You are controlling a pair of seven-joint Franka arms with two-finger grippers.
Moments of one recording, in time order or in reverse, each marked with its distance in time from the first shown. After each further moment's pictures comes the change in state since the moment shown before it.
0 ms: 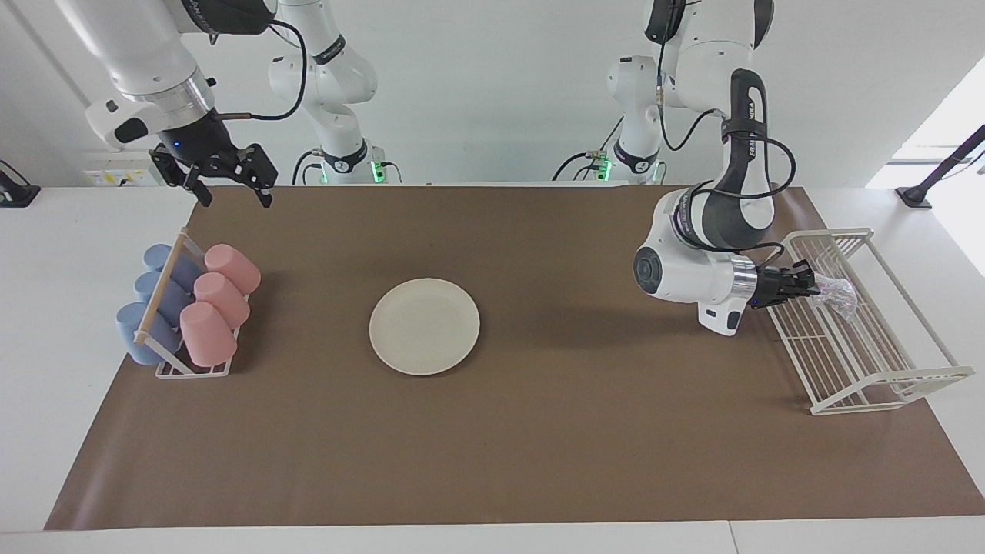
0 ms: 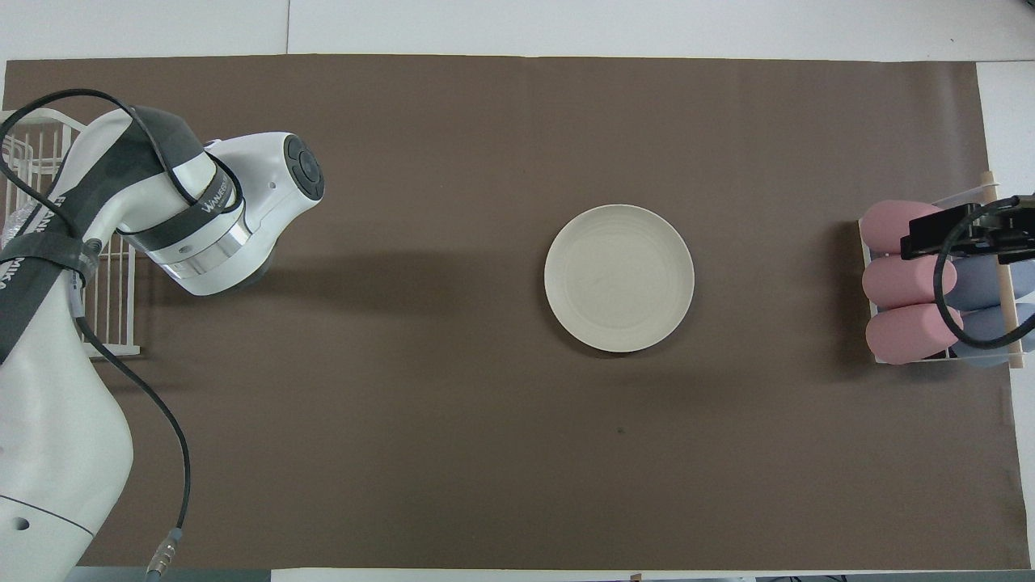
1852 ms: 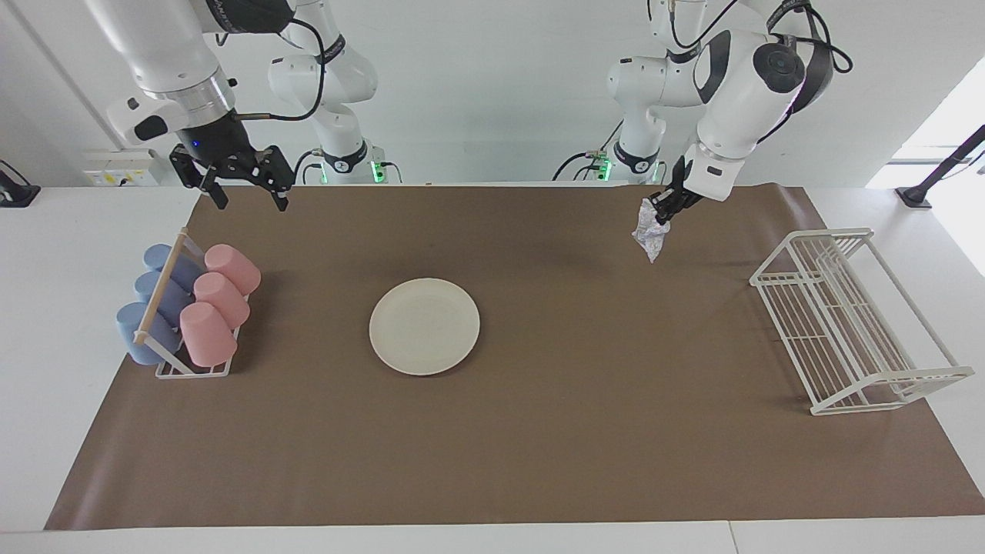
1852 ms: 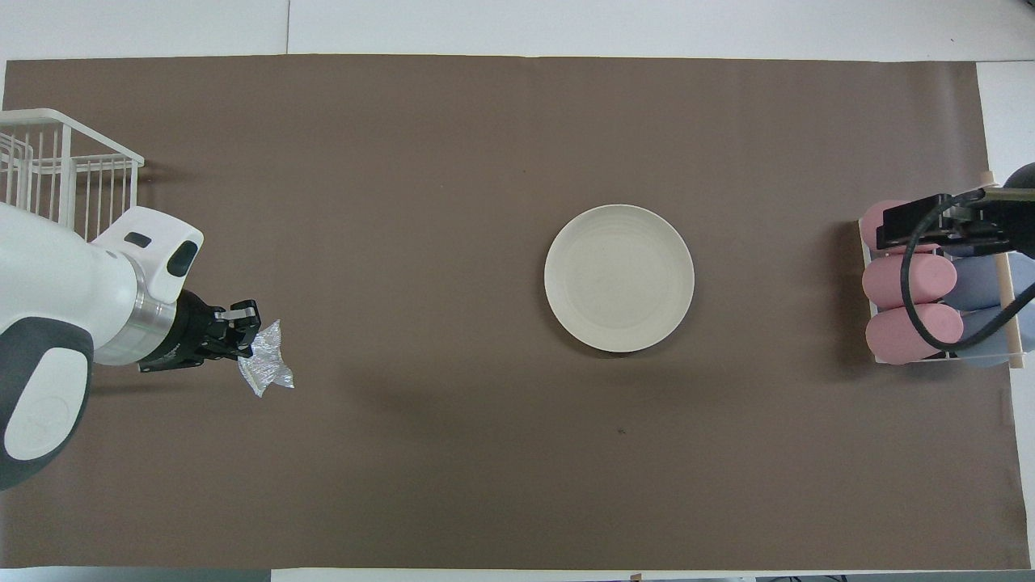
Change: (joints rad) left arm 0.044 -0.567 0.008 -0.269 -1.218 0.176 0.018; right arm 0.034 0.000 -0.011 -0.002 -0.002 0.021 0.022
